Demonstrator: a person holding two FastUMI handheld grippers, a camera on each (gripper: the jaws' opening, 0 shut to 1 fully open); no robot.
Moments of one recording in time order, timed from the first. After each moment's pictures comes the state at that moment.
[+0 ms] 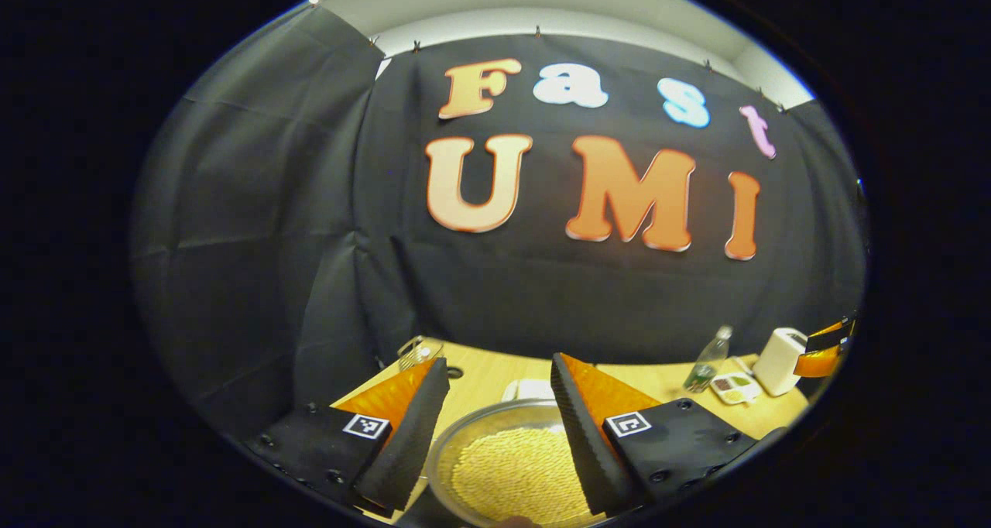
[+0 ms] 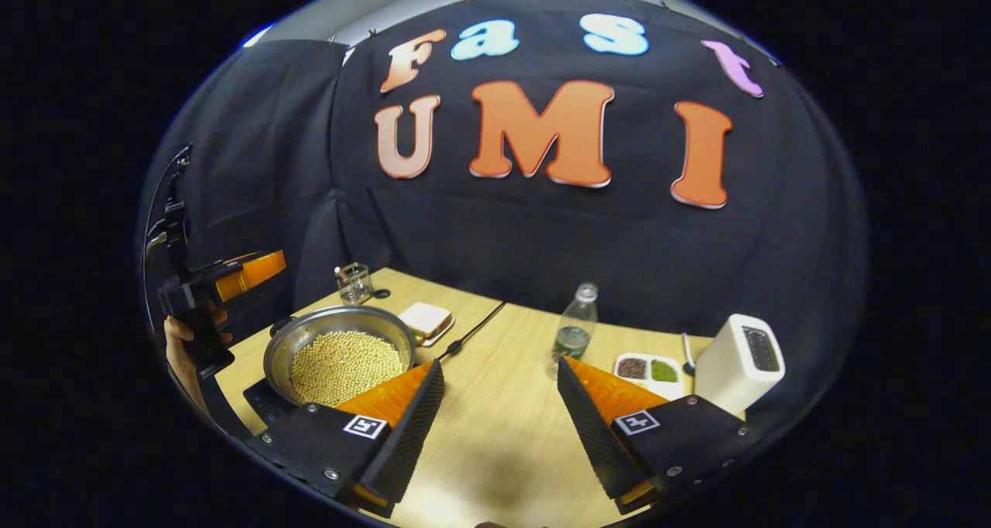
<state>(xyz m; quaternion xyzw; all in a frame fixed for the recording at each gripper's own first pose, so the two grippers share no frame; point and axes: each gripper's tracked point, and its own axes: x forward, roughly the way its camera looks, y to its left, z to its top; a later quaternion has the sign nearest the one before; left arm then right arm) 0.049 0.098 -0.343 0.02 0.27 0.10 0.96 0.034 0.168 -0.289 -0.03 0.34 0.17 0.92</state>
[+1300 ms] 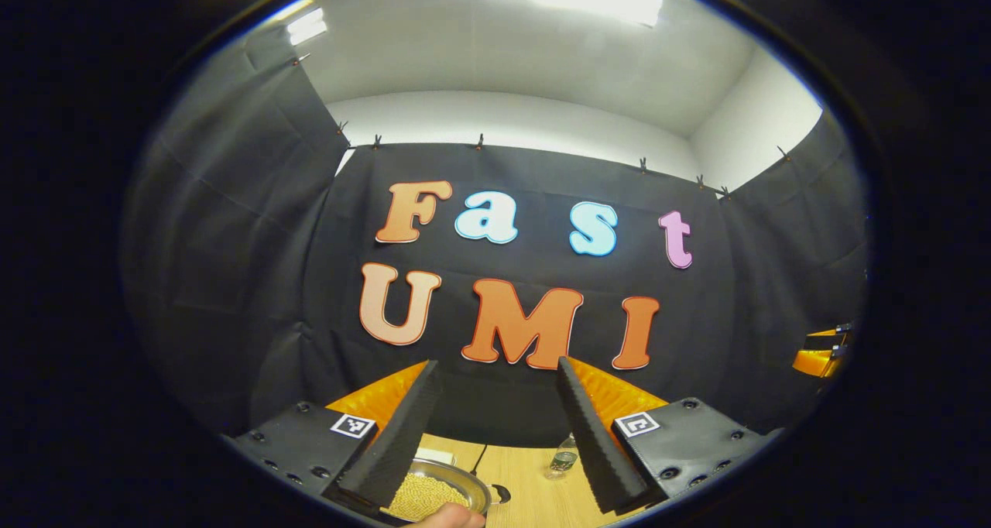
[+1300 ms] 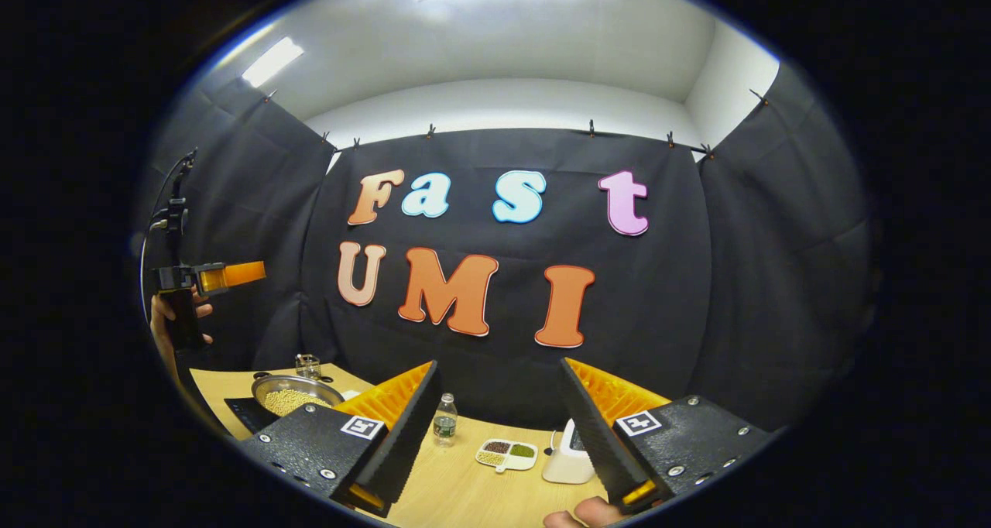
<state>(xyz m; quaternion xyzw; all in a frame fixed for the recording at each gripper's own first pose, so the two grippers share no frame) 0.048 -0.071 -0.113 -0.02 0.12 0.04 0.99 -0.005 -0.023 -0.069 -0.05 0.11 0.10 0.99</state>
